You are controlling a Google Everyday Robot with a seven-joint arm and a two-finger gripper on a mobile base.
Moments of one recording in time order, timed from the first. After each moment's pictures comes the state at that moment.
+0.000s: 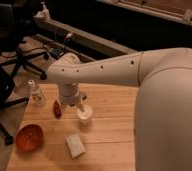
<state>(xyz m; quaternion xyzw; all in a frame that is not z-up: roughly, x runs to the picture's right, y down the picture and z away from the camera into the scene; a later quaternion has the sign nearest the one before) -0.104 0.102 0.703 -0.26 0.23 0.64 0.68</state>
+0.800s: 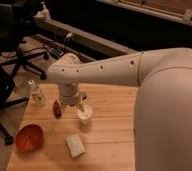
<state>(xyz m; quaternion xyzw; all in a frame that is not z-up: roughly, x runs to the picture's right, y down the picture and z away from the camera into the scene) -0.104 0.103 0.704 -0.26 0.23 0.64 0.68</state>
